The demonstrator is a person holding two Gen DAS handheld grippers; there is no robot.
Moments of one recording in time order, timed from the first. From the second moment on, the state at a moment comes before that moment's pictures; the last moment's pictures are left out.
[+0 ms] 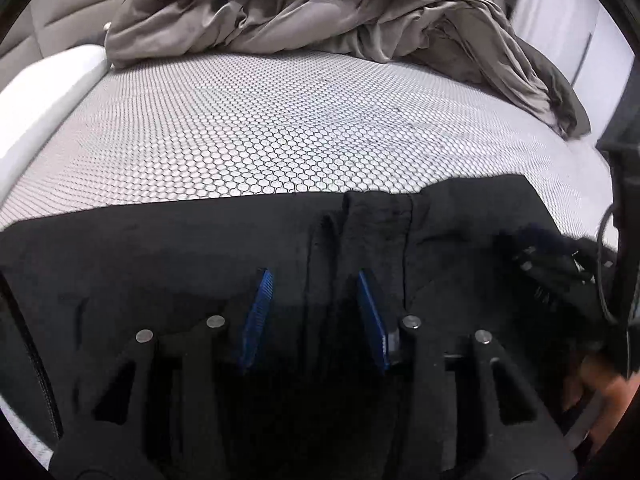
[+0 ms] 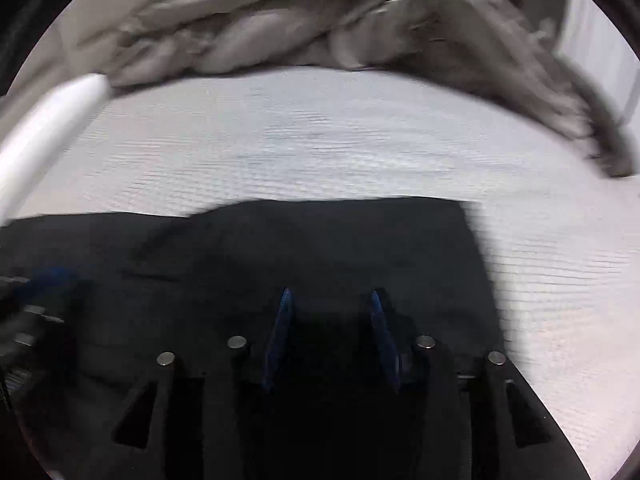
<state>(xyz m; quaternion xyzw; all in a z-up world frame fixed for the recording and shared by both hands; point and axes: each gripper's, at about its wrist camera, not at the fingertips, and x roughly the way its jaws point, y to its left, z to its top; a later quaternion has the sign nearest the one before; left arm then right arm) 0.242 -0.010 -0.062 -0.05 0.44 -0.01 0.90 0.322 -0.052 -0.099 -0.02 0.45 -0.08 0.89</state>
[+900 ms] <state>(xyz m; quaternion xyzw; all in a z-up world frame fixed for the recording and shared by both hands) 0.120 -0.031 -0.047 0.00 0.45 -0.20 0.87 0.170 -0.138 -0.101 0.01 0.46 0.01 0.89</state>
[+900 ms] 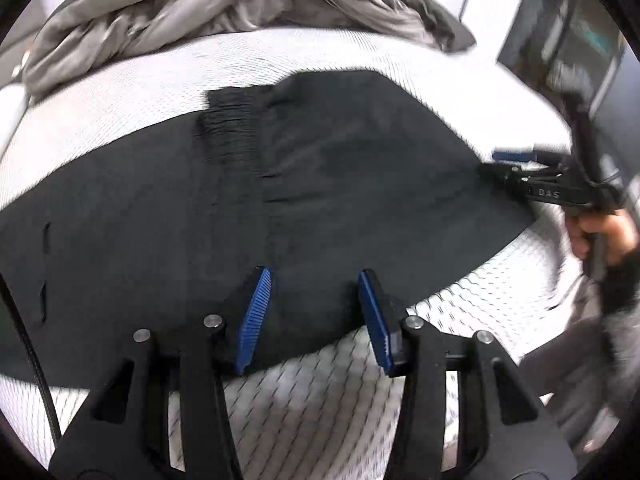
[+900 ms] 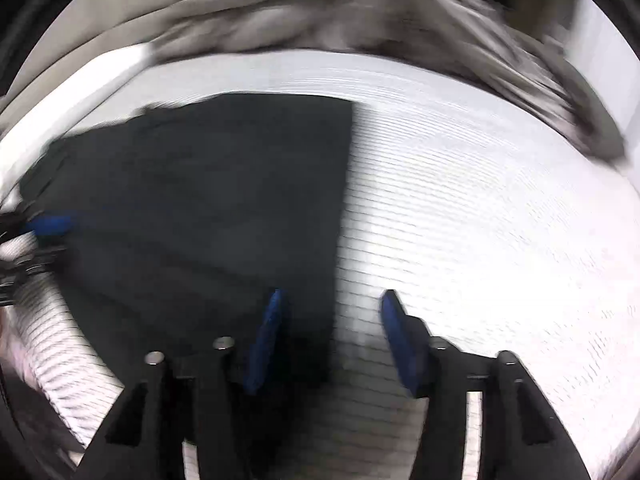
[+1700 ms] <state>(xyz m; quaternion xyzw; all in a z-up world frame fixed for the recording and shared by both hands) 0.057 0.236 -0.032 -0.32 0.34 0.17 0.87 0.223 -0.180 -0.120 0.19 0.46 0.07 0.86</state>
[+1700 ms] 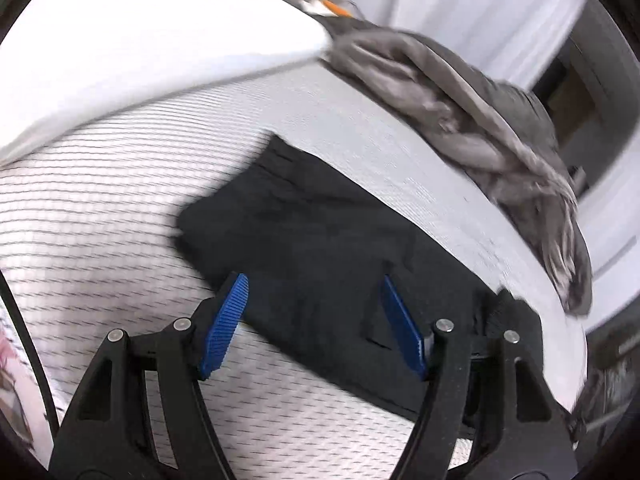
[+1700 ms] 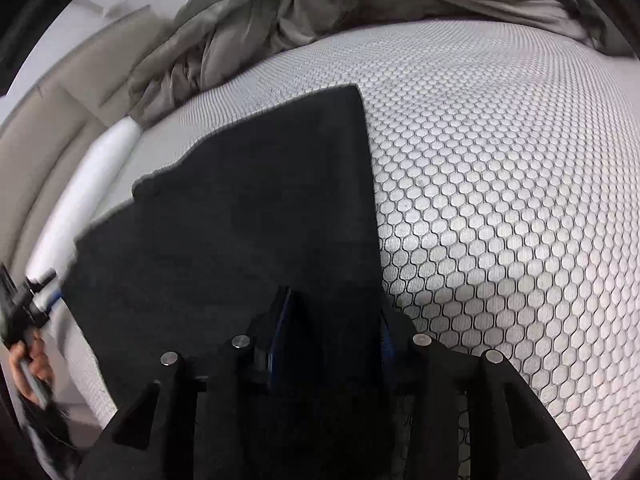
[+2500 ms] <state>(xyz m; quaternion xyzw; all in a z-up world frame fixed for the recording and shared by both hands) 0.068 0.162 0.050 -0.25 0.23 0.10 0.93 0.175 -0.193 -0.099 0.19 0.44 0.09 0.87</state>
